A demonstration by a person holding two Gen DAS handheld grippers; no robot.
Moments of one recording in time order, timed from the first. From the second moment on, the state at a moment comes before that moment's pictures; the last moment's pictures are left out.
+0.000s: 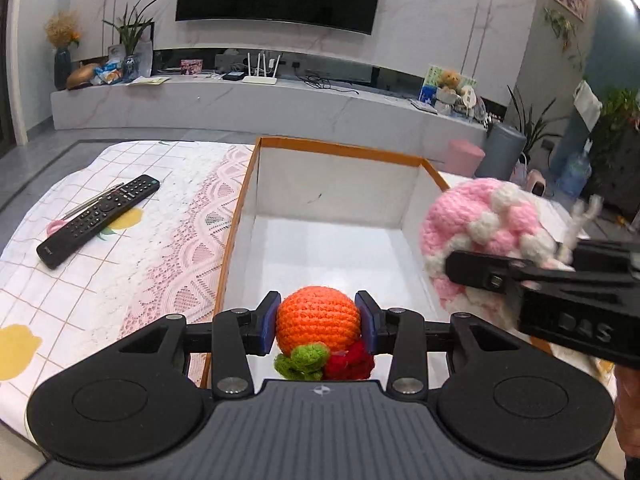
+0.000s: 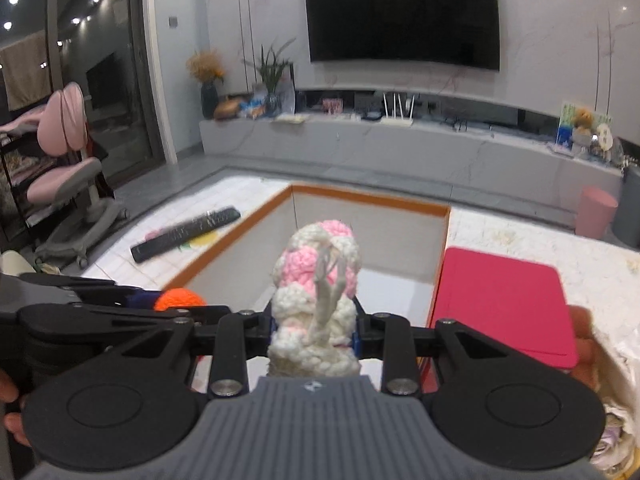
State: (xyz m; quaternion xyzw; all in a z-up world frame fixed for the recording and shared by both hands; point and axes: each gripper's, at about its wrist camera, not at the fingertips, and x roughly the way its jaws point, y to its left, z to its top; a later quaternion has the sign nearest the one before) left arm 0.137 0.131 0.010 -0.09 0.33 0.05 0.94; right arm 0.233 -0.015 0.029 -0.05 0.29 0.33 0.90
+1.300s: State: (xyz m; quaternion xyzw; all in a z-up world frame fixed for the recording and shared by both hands) left arm 0.110 0.161 0.040 -0.15 0.28 0.07 0.94; right arm 0.287 0.035 -0.016 -0.07 0.48 0.30 0.82
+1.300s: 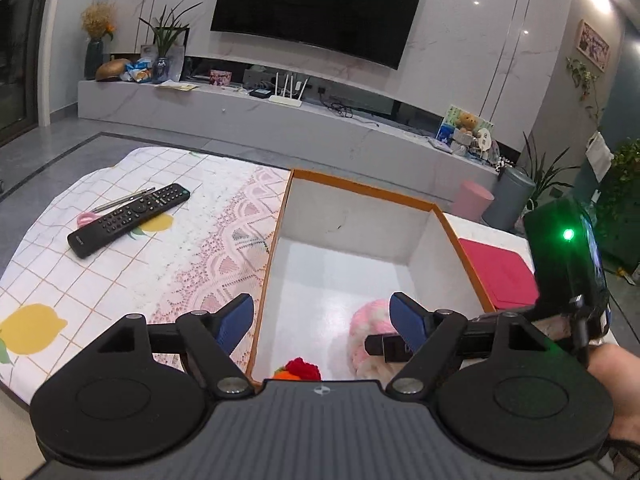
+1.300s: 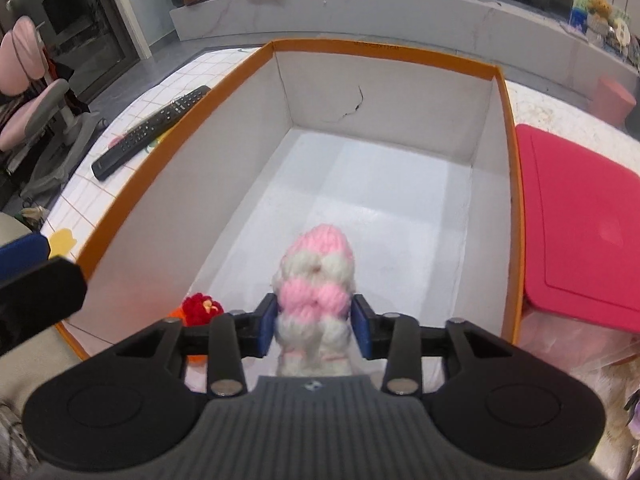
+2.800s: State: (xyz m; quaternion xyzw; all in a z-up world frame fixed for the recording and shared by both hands) left arm 0.097 0.053 0.056 -0.11 0.23 -0.04 0.97; right arm 0.227 -0.183 0.098 -0.15 0.32 0.21 0.91
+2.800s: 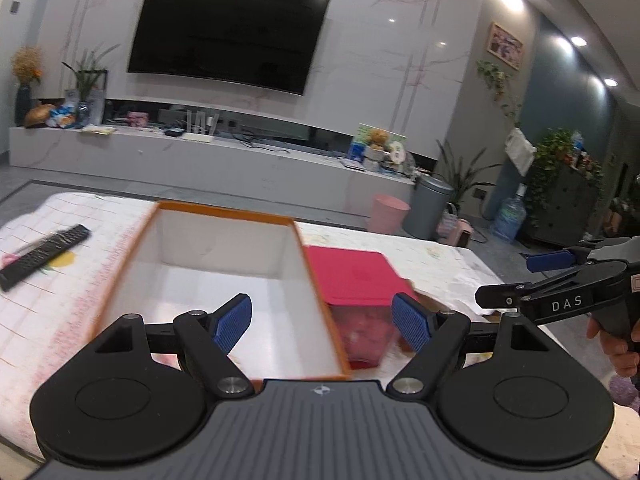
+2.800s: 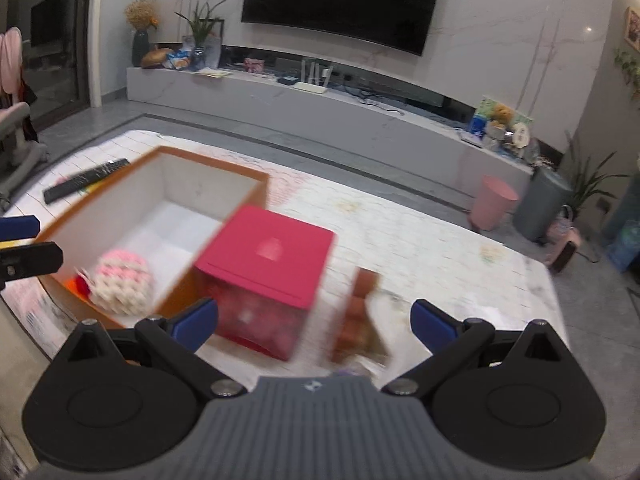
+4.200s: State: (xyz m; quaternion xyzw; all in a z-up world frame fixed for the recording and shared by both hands) left arm 0.105 -0.019 -0.047 -0.02 0.30 -0.09 0.95; right arm 0.262 -0.287 -0.042 -0.18 0.29 0.11 0.93
